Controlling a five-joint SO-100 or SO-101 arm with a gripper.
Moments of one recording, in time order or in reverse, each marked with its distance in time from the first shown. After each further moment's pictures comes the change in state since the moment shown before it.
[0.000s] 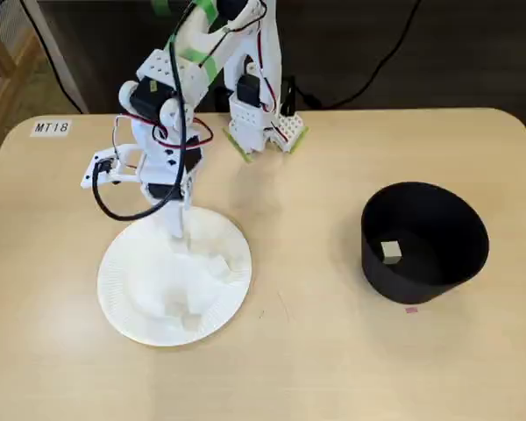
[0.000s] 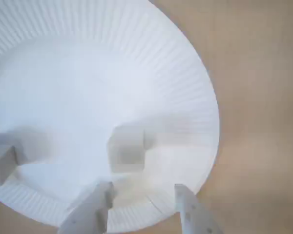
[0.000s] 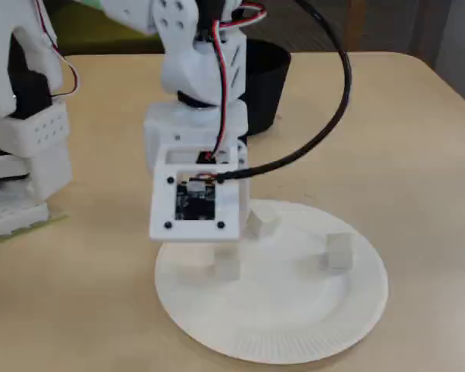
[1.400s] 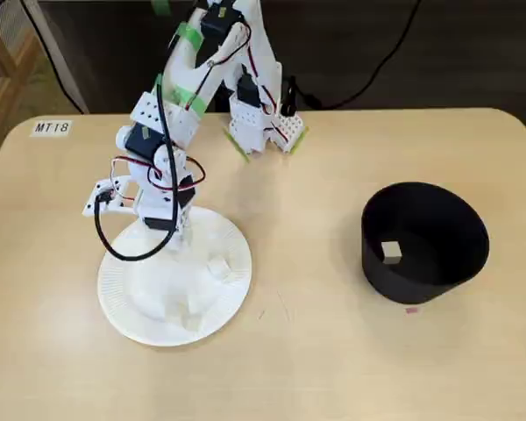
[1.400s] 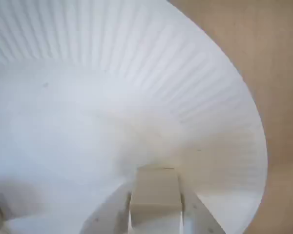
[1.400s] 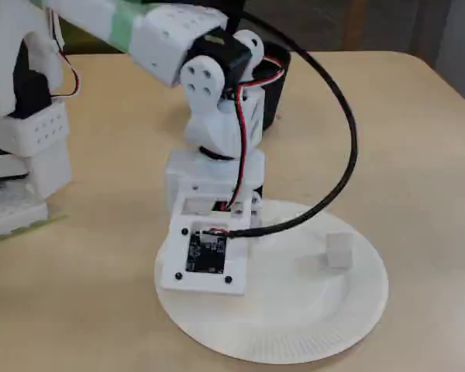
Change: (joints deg) arm -0.8 -8.7 -0.6 -11.7 7.3
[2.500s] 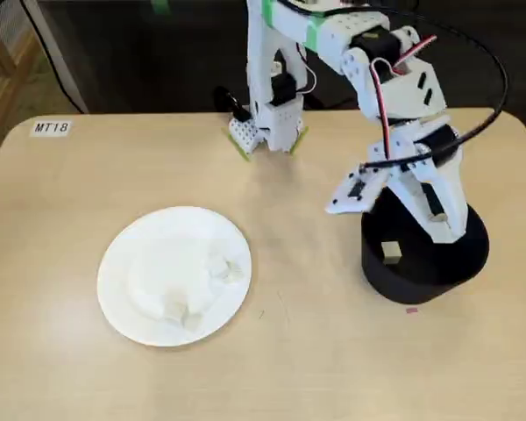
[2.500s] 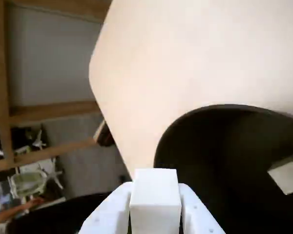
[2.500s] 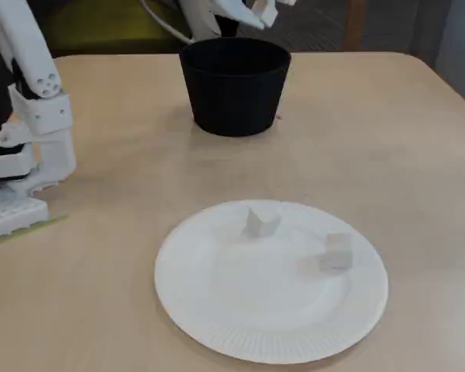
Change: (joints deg) arm -65.0 19.8 0.1 -22.1 11.3
